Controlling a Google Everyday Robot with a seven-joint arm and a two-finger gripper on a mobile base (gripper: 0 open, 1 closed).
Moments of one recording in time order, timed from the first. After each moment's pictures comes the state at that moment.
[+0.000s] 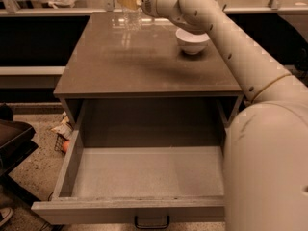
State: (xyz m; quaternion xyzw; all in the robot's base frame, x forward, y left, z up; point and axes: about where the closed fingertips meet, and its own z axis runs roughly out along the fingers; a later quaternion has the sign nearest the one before) arm 0.852 0.071 1.007 -0.33 0.63 0.27 0.65
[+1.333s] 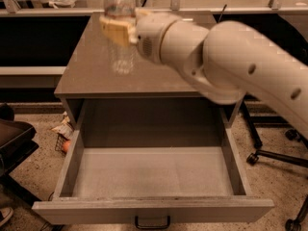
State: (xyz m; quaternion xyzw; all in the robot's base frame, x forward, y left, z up) arm 0.583 0.067 1.039 -0.27 0.64 0.30 0.65
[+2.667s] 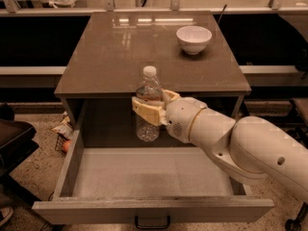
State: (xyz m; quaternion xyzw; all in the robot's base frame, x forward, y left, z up) arm 0.506 0.012 0.883 -0.26 0.69 0.31 0.60
